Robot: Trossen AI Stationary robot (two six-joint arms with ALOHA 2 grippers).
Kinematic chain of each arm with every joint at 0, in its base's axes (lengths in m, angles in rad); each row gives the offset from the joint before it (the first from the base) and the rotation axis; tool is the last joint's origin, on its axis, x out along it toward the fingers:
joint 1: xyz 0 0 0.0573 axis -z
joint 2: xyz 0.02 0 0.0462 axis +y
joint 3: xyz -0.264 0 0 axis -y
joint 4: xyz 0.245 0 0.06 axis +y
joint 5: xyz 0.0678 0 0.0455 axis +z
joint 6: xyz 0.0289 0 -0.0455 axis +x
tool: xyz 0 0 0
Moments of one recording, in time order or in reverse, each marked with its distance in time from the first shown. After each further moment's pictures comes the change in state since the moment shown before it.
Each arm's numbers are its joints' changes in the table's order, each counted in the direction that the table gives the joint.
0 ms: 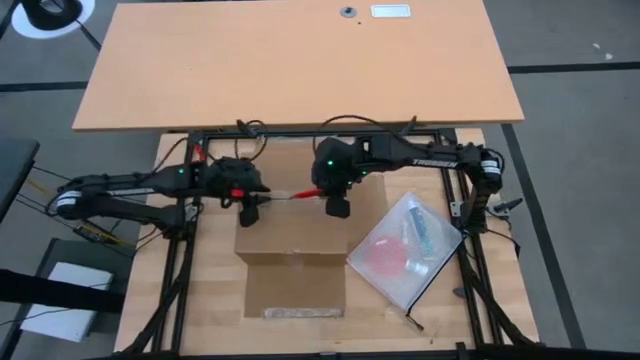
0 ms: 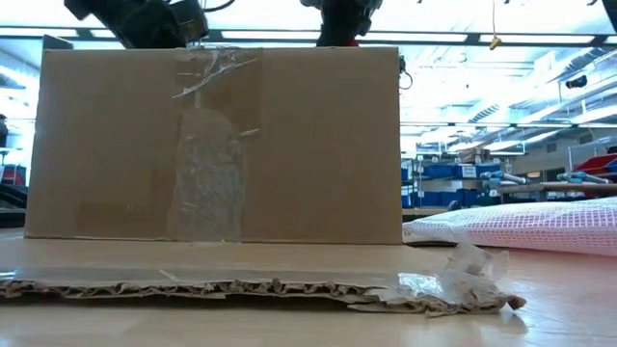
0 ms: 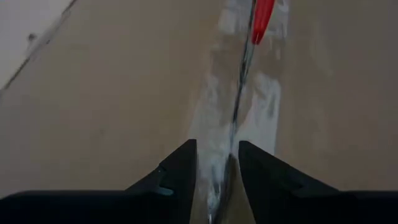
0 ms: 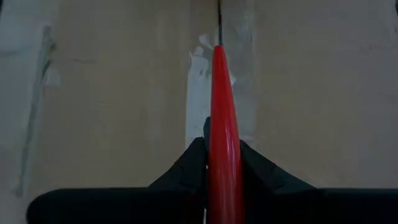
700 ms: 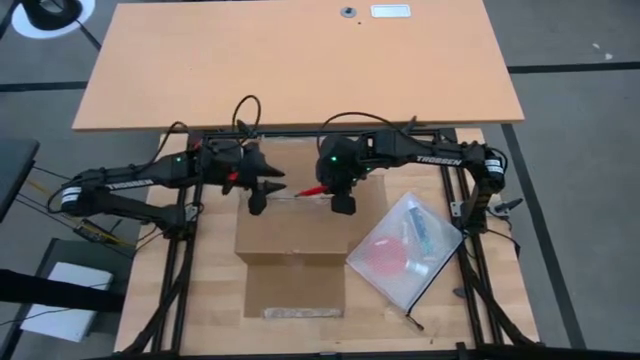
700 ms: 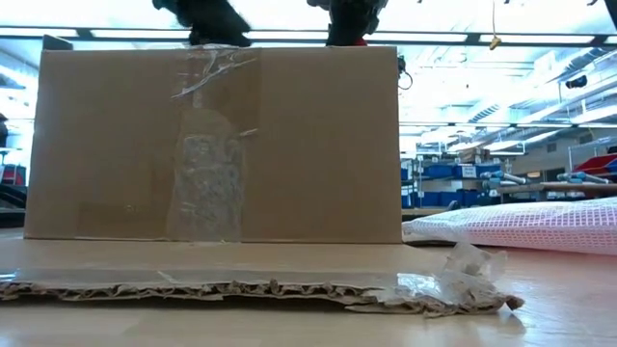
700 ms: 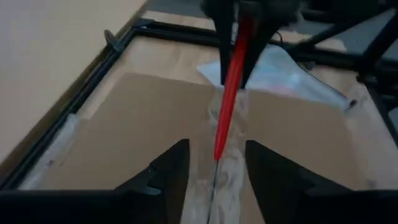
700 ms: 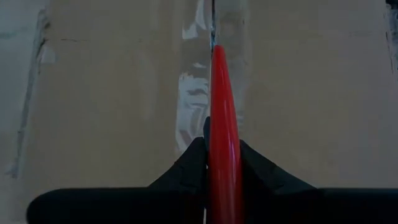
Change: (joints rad) left arm -0.006 0.089 0.222 -0.096 -0.054 -0.034; right arm 0.020 -0.020 0.002 0.049 0.002 -0.031
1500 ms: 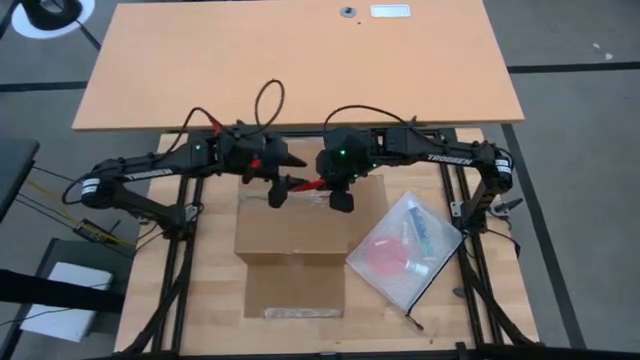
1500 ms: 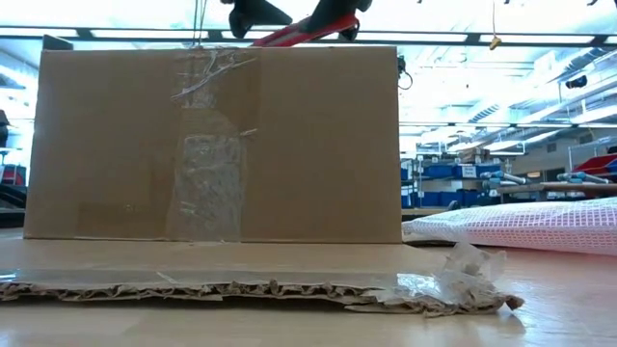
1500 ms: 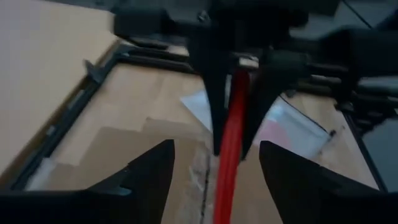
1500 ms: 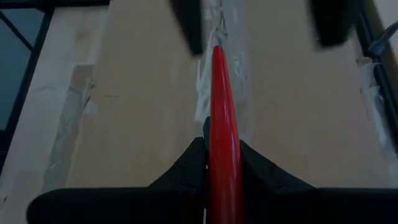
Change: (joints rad) left arm 0.002 0.221 0.275 0.013 -0.065 -0.004; right arm -0.014 -0.057 0.001 -0.126 0.036 0.034
